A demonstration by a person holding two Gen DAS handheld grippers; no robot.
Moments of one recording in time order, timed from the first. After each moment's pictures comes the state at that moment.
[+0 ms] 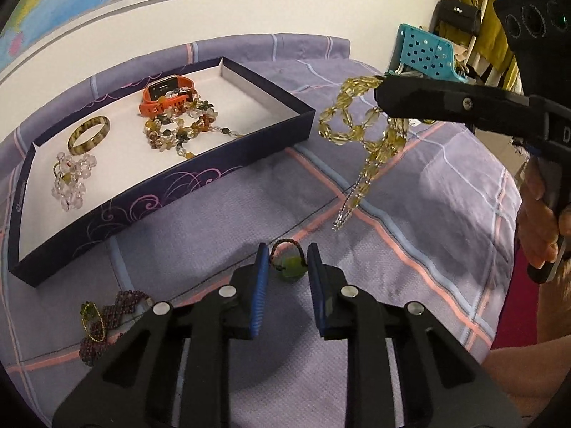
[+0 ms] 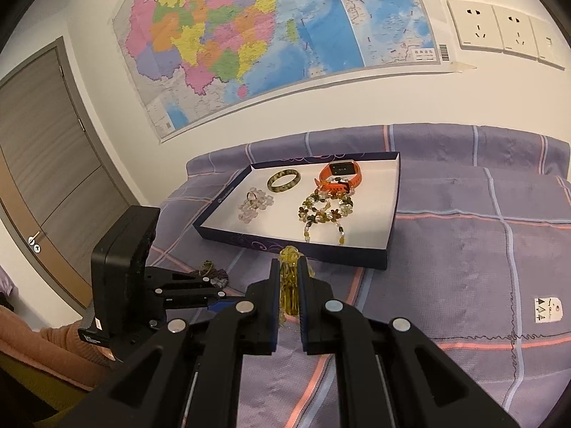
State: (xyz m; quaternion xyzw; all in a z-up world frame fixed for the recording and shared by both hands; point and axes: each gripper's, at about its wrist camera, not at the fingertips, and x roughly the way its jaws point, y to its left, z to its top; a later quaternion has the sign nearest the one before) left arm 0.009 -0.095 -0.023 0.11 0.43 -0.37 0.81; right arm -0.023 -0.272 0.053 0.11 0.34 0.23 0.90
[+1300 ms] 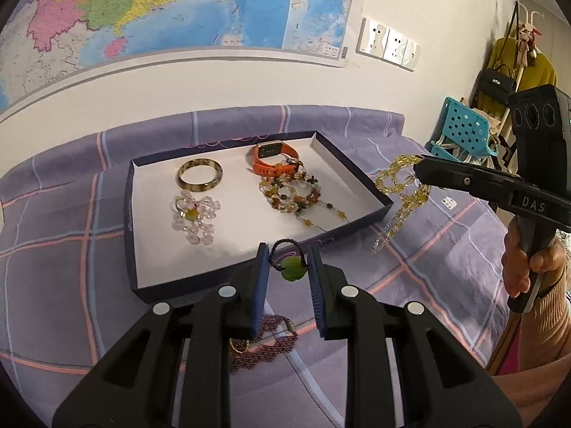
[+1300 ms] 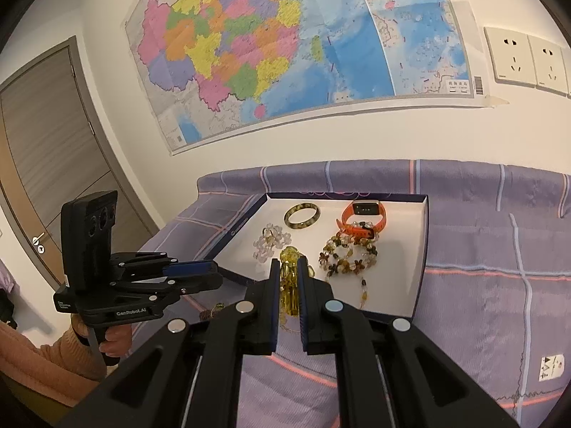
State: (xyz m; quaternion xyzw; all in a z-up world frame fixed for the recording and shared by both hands) left arm 0.040 -0.001 0.045 0.03 0.37 -0.30 0.88; right arm 0.015 -0.245 0.081 0.09 0.31 0.25 0.91
